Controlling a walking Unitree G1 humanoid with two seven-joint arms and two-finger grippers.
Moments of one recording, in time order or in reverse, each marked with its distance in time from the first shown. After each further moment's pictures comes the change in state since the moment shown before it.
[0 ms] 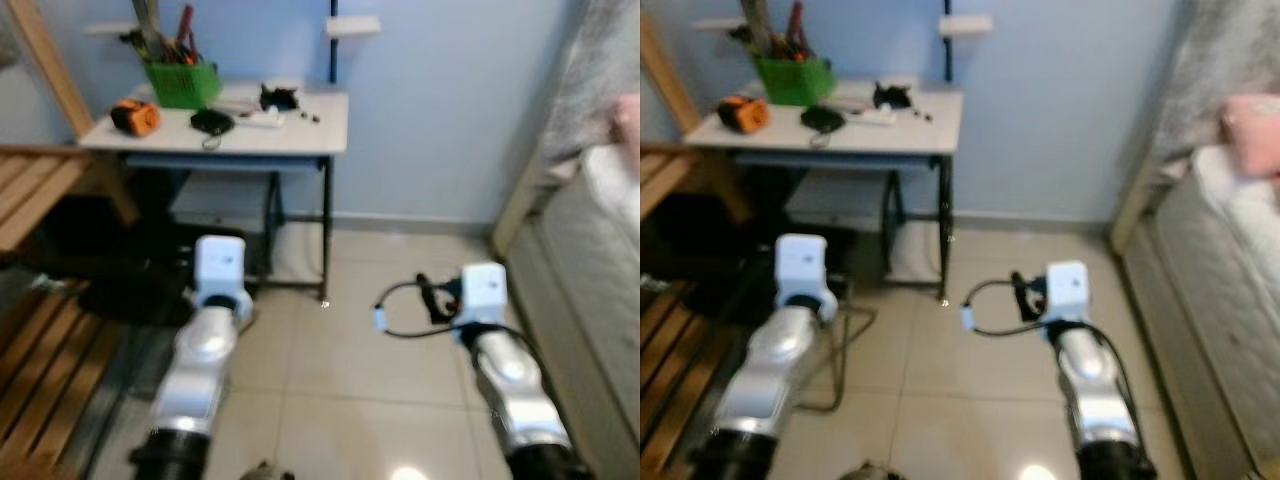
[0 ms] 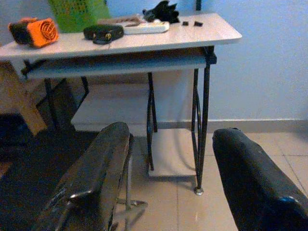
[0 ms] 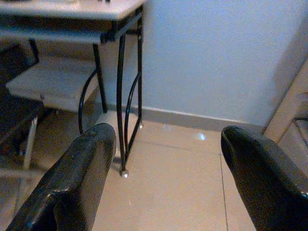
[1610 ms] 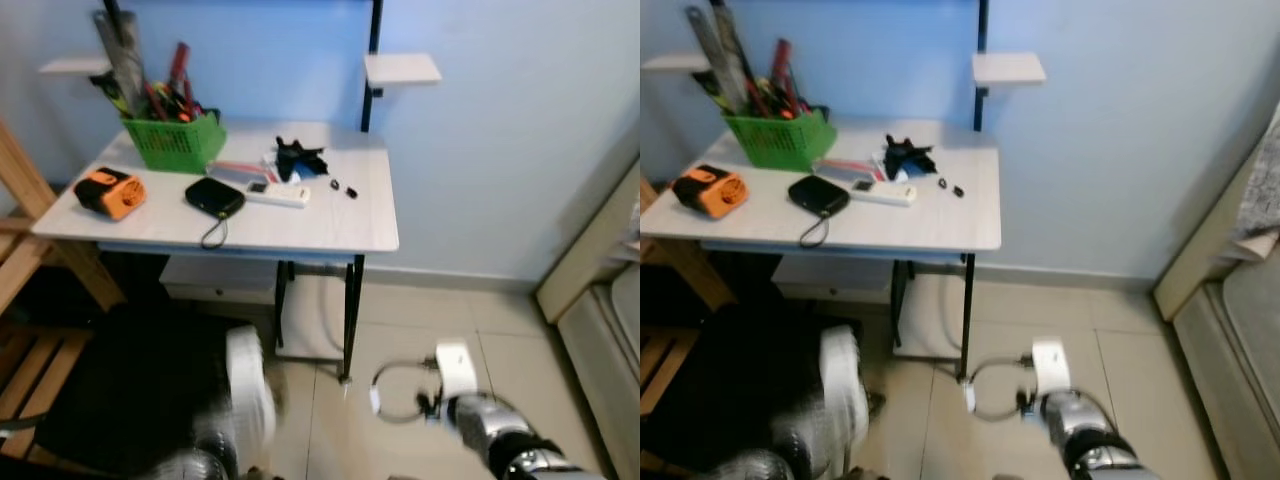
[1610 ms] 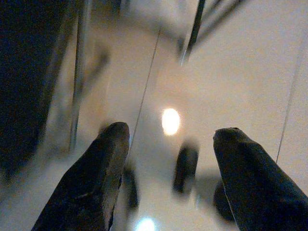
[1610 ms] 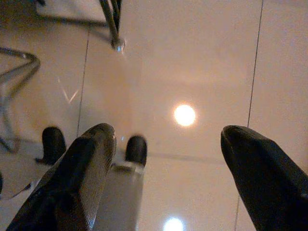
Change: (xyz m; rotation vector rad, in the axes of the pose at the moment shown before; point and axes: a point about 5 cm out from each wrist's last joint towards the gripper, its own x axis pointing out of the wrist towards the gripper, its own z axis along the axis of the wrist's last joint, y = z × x) left arm -0.067 -0.045 -0.176 -0.337 0.959 -0.057; right arm -0.038 0.002 -0.129 0.048 0.911 -0.099
